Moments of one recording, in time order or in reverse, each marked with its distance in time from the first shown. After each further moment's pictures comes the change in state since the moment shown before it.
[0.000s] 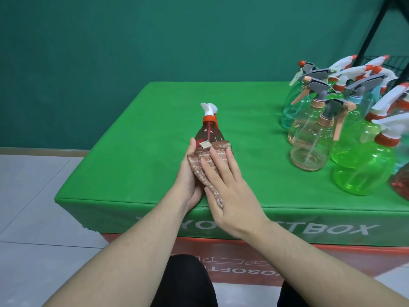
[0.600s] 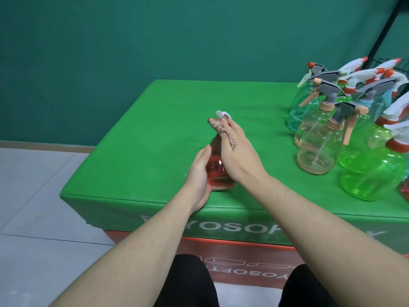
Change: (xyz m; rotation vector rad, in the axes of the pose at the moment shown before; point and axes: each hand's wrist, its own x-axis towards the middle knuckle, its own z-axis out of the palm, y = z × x) left_hand -0.004 -0.004 0.007 0.167 0.045 0.103; right_hand 0.086 0.017 -0.020 0.329 0.066 0.399
